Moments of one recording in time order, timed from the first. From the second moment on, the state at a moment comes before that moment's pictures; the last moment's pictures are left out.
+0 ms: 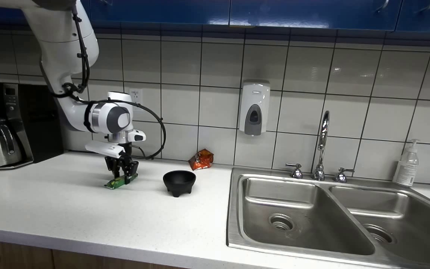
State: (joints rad) arm 0.13 0.47 0.03 -2.06 0.05 2.61 0.20
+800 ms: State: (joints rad) arm 0.13 0.45 0.03 -2.05 0.05 2.61 0.20
